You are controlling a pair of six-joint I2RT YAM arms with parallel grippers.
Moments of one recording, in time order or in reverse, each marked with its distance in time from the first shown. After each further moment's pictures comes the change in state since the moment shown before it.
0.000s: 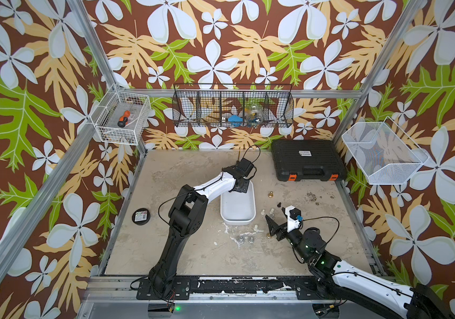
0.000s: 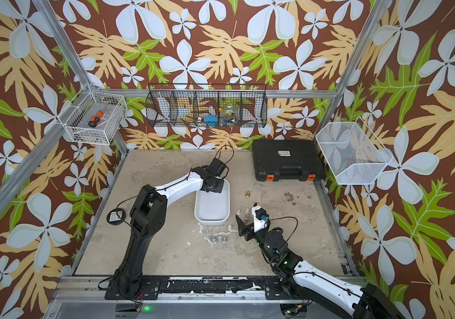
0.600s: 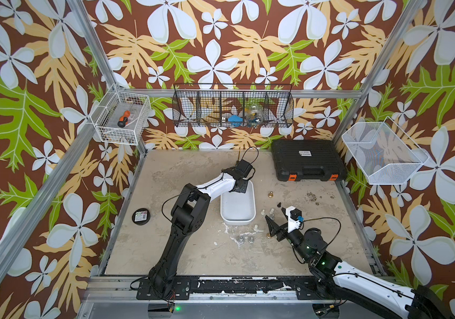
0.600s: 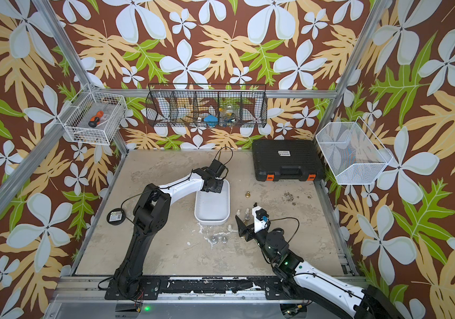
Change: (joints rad) left arm 0.013 0.050 0.000 0.055 -0.013 0.003; right arm 0.000 -0.016 -0.006 0.006 -0.018 0.003
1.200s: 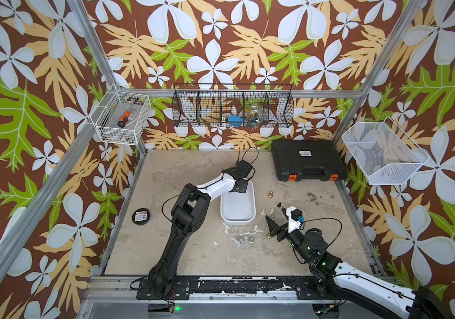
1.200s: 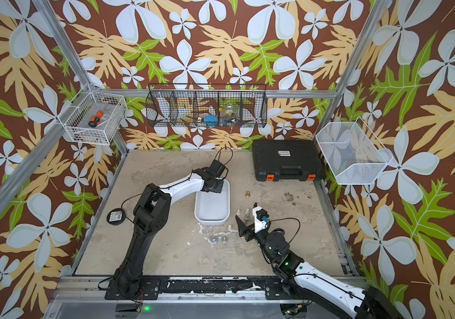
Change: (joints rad) left arm 0.000 -0.004 -0.008 0.014 0.000 0.000; right arm 0.000 -0.014 -0.004 0.000 -0.003 0.000
